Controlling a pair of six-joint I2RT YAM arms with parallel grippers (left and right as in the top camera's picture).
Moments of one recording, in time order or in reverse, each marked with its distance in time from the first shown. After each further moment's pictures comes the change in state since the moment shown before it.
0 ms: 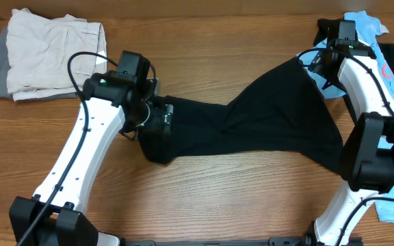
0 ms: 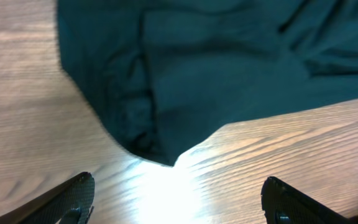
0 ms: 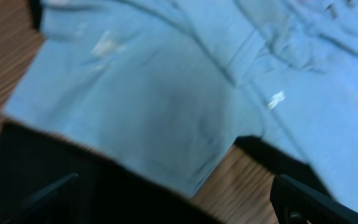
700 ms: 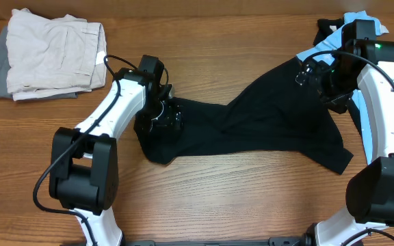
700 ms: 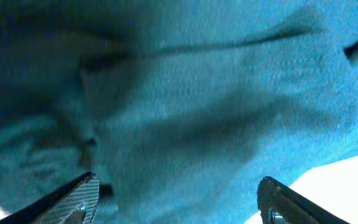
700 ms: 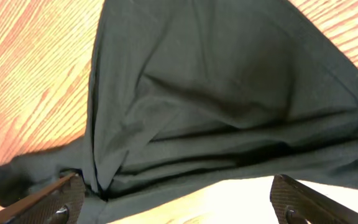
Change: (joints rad) left arm 0.016 0.355 -0.001 0.203 0.111 0.064; right arm 0.002 -0.242 0.027 -0.473 -0.537 -0.052
